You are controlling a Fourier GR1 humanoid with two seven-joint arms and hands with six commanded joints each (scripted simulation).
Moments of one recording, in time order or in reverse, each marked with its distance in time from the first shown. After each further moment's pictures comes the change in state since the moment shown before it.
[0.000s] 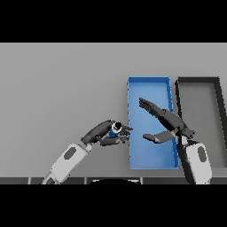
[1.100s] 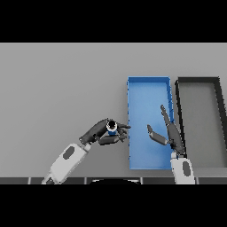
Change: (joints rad) left arm 0.007 -0.002 0.021 -0.001 0.028 0.003 -0.051; right arm 0.263 0.198 -0.017 0.207 0.638 -0.452 -0.257
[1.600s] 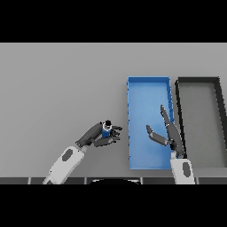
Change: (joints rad) left arm 0.073 0.014 0.018 0.150 -0.047 0.020 -0.109; right arm 0.009 0.012 -0.002 -0.025 -0.035 0.012 0.022
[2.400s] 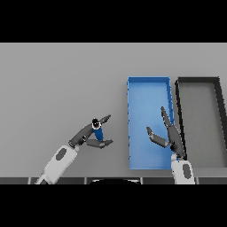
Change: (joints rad) left arm -0.002 0.083 0.016 0.075 -0.041 -0.024 0.065; right arm 0.024 0.003 -0.001 -0.010 -0.010 0.002 -0.015
